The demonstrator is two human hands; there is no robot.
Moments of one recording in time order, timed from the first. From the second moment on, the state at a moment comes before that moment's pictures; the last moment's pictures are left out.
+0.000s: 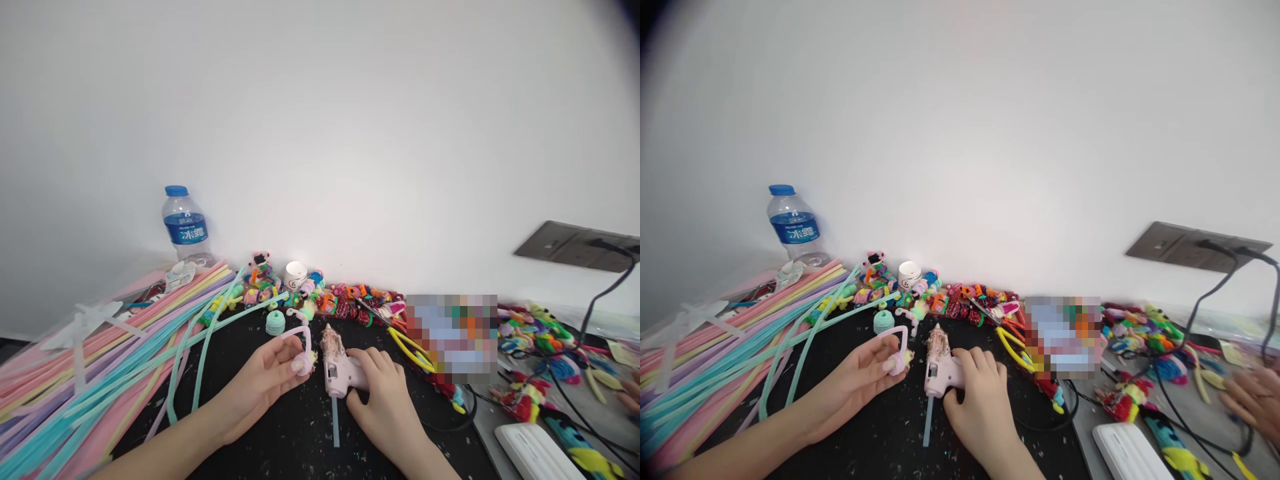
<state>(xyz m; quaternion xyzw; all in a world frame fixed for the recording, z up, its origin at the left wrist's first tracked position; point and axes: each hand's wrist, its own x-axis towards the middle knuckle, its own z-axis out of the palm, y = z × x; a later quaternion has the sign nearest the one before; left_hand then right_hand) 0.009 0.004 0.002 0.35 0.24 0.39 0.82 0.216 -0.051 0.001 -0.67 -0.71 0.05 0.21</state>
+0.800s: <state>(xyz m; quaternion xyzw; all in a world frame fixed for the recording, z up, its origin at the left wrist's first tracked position) 0.004 0.013 0.005 0.50 0.35 0.40 0.68 0.225 -0.053 -0.021 -0.59 -0.61 0.28 0.44</state>
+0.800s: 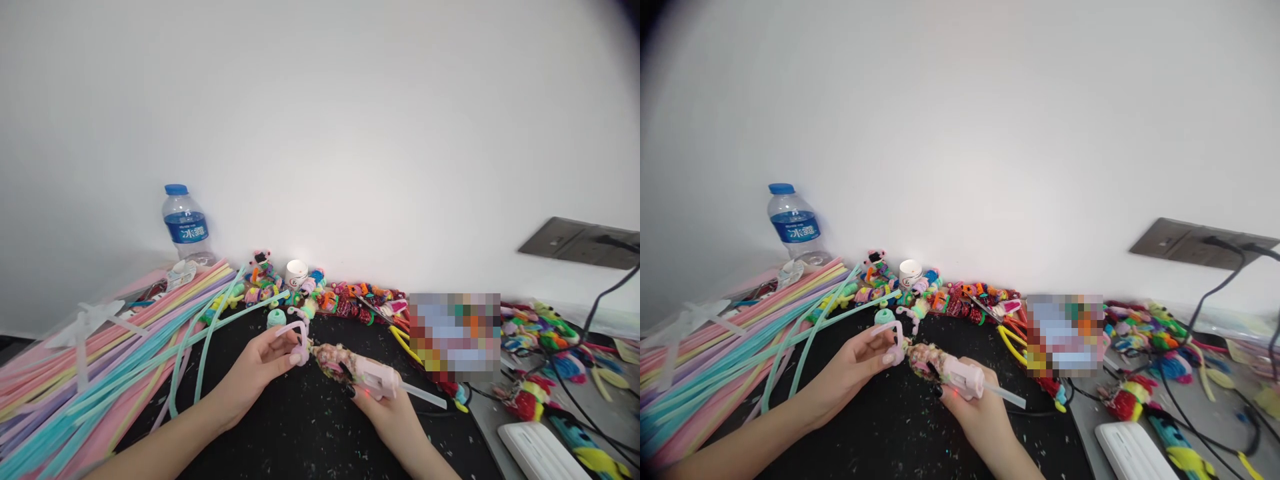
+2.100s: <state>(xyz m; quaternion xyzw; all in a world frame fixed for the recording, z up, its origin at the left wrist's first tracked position) 0.003 0.013 0.004 0.49 0.36 0.41 0.68 0.224 -0.052 -0.021 -0.59 -0.59 0.33 0.44</state>
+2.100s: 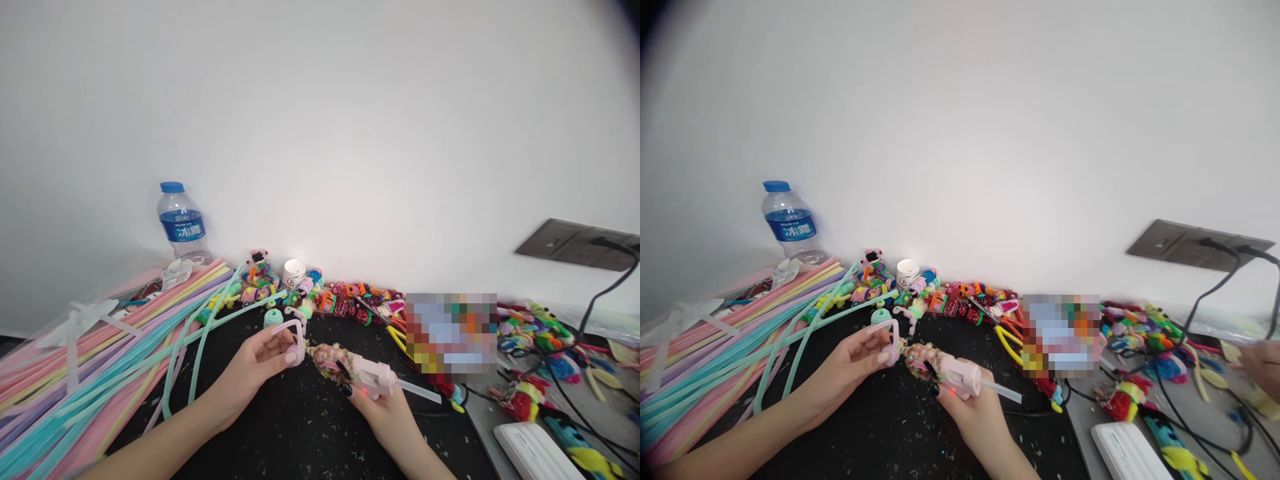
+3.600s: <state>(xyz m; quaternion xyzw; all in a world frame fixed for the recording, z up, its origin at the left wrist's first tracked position) 0.004 0.014 -0.003 0.36 0.27 0.39 0.80 0.225 -0.054 -0.027 -0.59 -0.59 0.30 0.46</state>
